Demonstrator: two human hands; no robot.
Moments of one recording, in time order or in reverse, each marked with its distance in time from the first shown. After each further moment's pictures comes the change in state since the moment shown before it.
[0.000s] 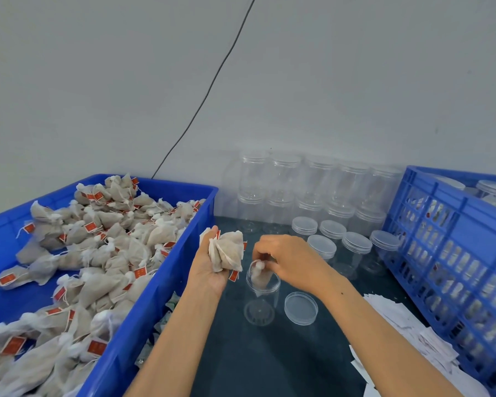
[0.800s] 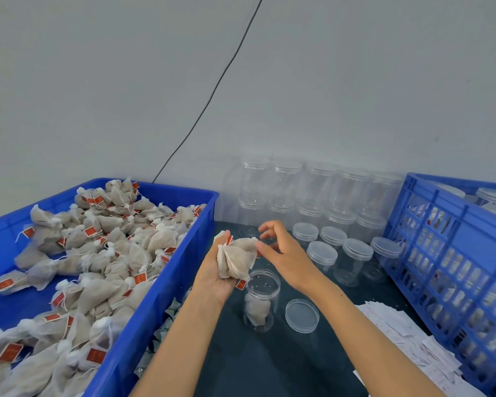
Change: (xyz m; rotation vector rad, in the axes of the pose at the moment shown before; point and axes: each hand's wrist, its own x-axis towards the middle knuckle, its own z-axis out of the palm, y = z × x) left_hand 0.007 -0.003 -0.001 0.045 -0.125 -0.108; right_hand 0.010 -0.004 0.010 0.654 0.148 0.345
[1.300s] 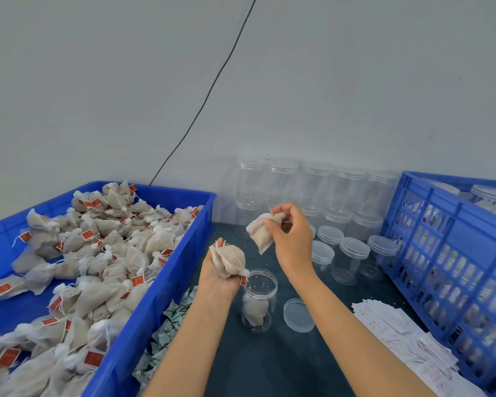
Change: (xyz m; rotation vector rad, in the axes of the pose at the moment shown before) left_hand -0.003 -0.008 0.016 -0.210 0.182 0.026; right_hand 0.018 -0.006 0.005 0.296 0.576 -0.068
